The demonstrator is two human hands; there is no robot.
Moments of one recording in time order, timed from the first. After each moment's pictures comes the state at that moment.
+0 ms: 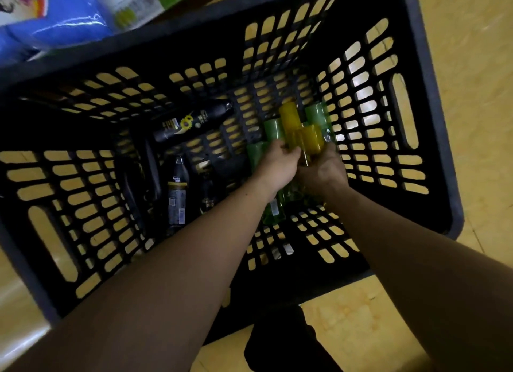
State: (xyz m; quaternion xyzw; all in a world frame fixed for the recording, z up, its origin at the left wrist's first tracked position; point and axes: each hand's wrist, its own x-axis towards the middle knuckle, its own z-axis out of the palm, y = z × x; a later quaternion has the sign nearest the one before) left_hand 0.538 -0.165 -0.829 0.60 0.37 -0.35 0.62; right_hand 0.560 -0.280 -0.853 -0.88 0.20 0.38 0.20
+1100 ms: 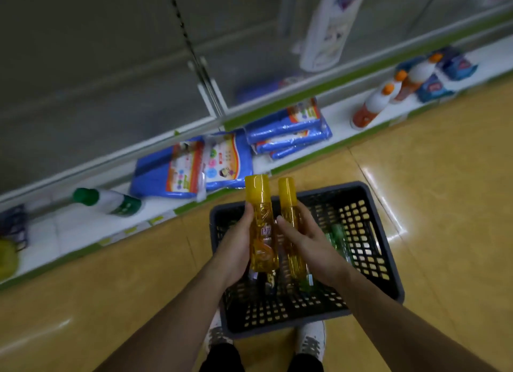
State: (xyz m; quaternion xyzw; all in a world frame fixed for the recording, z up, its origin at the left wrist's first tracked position) left_hand 0.457 0.030 -0.480 0.41 0.41 -0.15 0.80; right_hand 0.525 -0.115 -0.474 -0.62 0.02 0.46 0.64
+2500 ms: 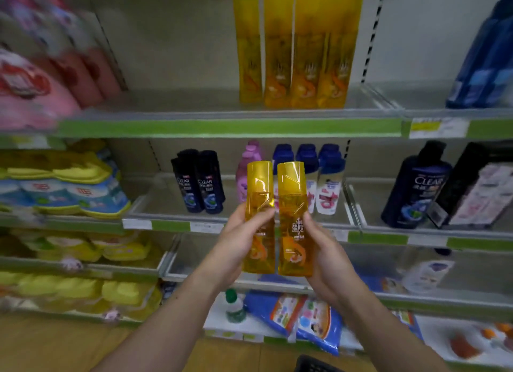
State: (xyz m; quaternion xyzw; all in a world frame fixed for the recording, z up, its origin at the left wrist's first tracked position) left_hand 0.352 0.194 -0.023 0.54 0.34 0.28 0.71; right_hand 0.476 0.095 -0.050 -0.42 -0.24 0.53 0.69
